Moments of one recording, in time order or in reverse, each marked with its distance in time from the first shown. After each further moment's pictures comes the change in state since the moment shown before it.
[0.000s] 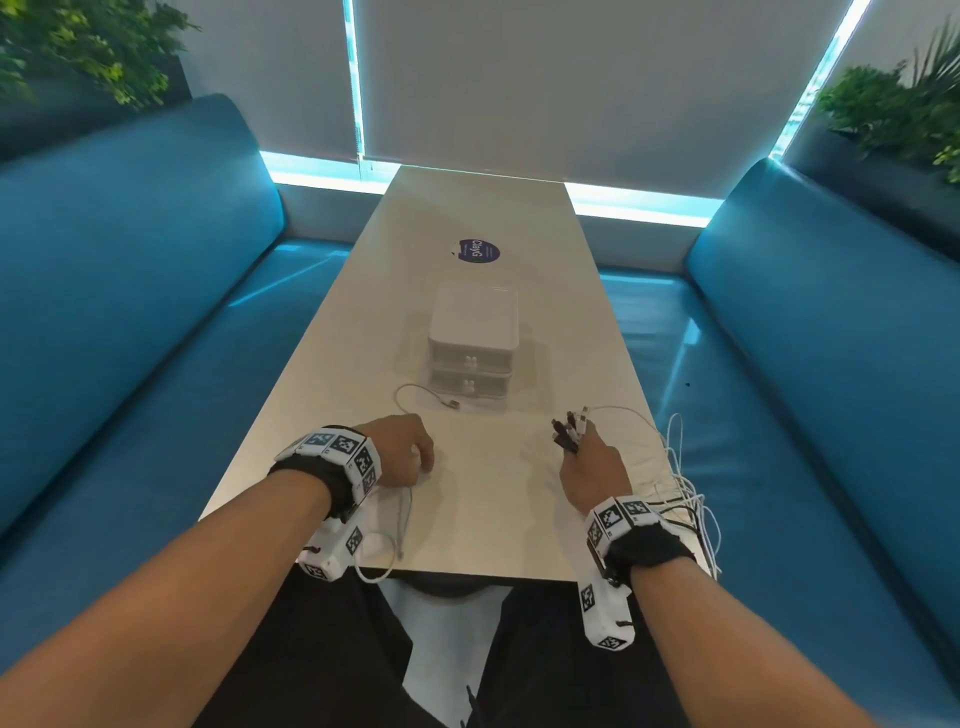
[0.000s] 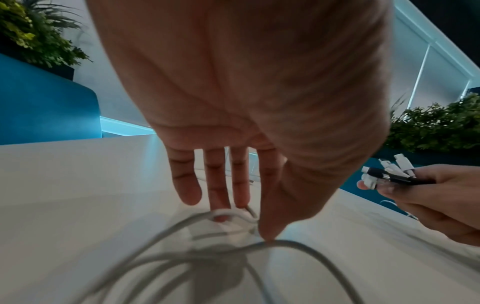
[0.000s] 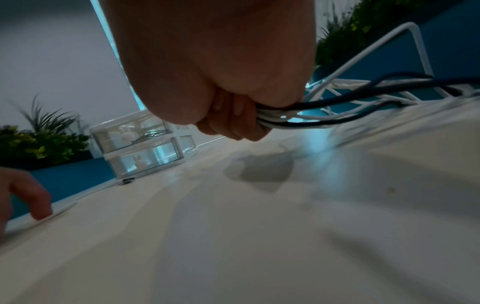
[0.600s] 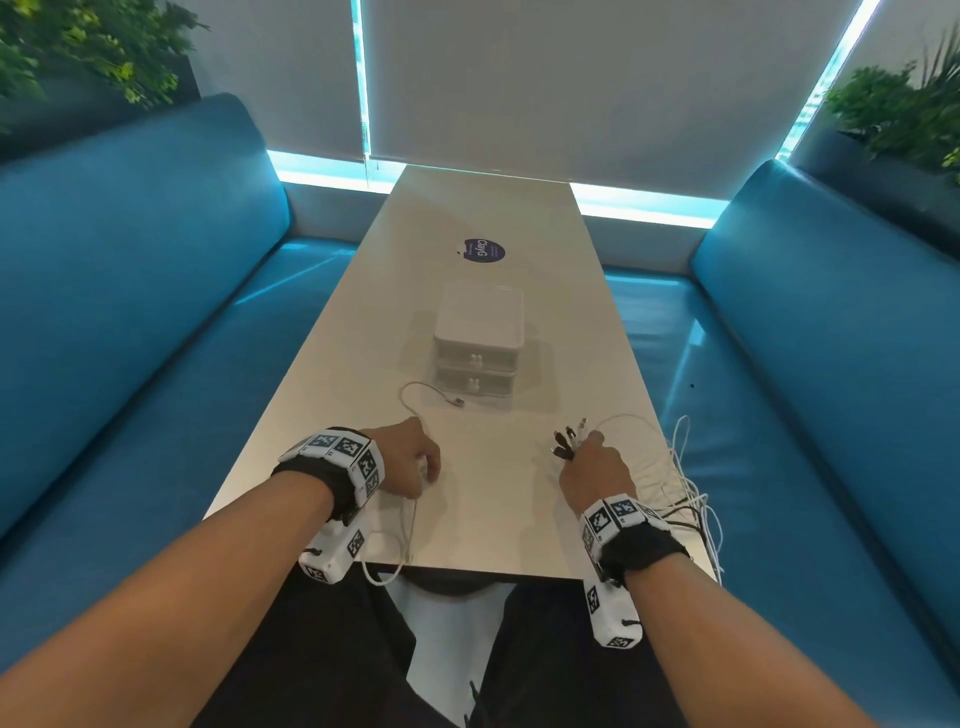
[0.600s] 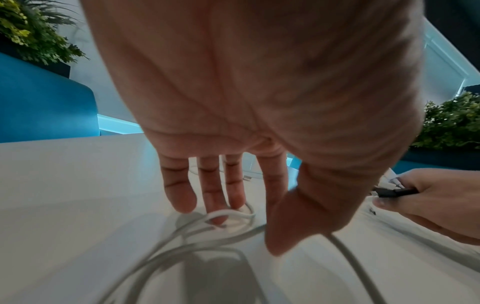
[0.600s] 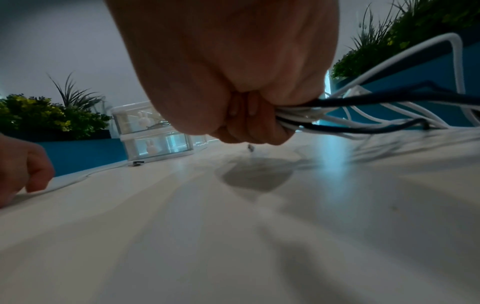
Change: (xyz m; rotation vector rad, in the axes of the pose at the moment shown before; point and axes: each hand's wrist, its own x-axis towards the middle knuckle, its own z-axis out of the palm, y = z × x) left_hand -0.004 0.001 0.004 0.120 -0.123 -0.005; right_hand -0.006 -0.008 0.006 -0.201 0.020 0.072
